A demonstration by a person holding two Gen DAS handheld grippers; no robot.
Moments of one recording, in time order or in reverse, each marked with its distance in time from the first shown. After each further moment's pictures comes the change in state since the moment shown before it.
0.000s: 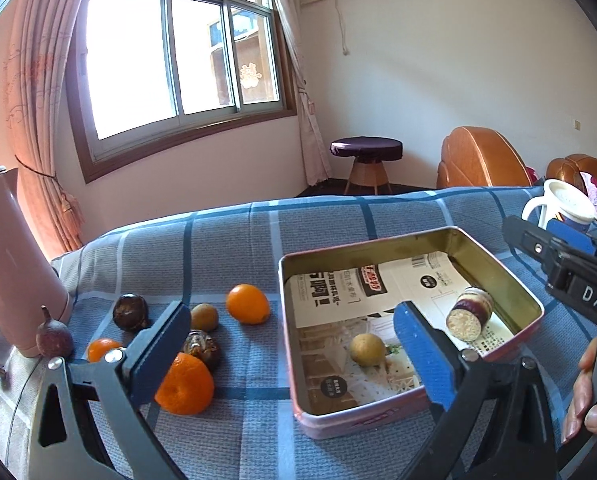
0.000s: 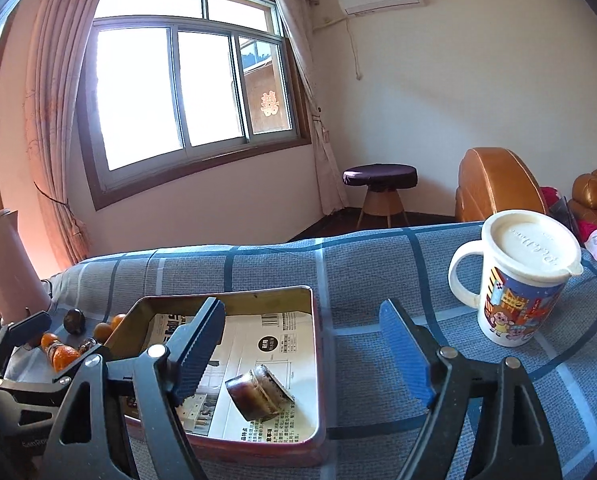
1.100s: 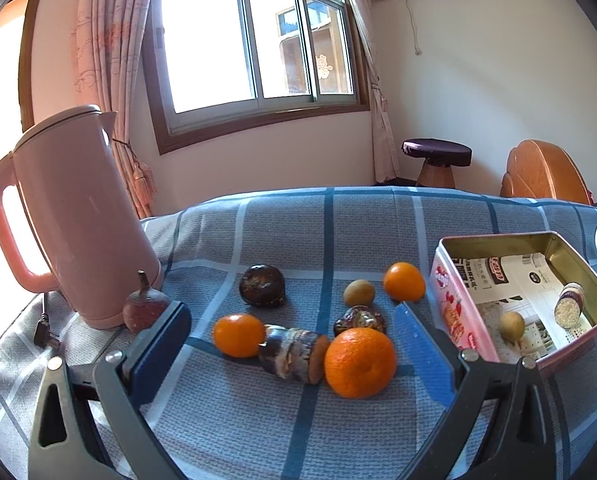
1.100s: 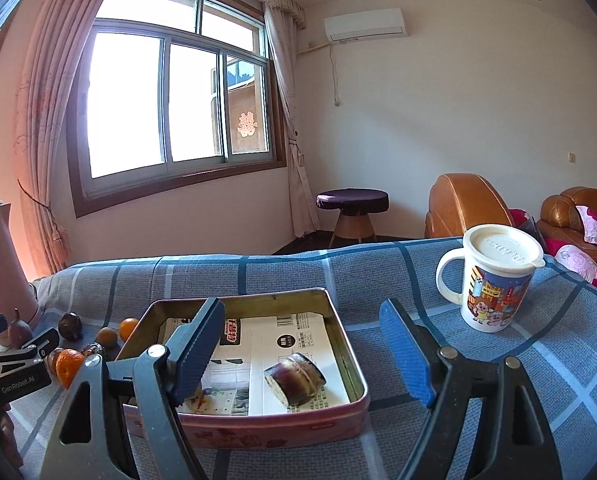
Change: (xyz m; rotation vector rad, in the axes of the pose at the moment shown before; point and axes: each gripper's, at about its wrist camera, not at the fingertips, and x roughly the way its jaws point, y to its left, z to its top) left arm 0.001 0.100 -0.024 -0.097 0.025 0.208; right arm -0.034 0.057 -0.015 -0.020 -0.085 -0.119
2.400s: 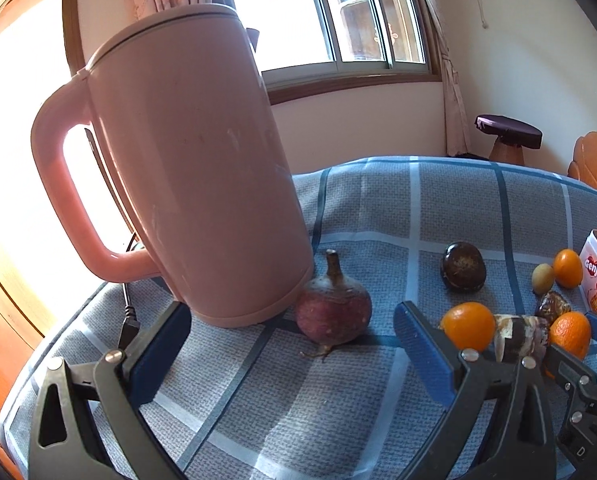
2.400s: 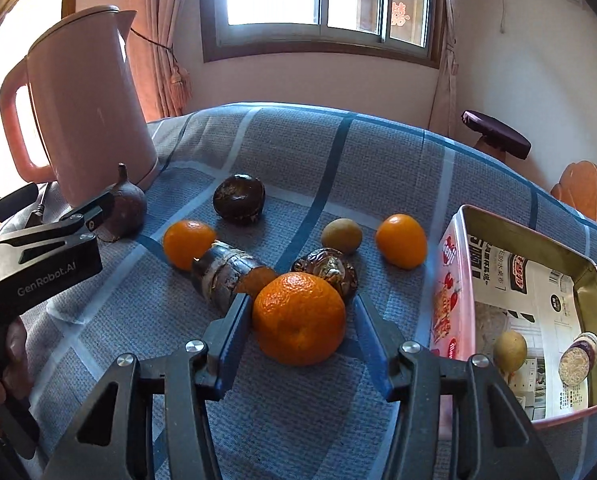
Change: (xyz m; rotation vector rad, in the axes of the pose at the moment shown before) left arm 0.044 0.128 -0.003 -0.050 0.131 0.222; right arm 0.069 0.214 -0.047 -0.337 0.477 0.360
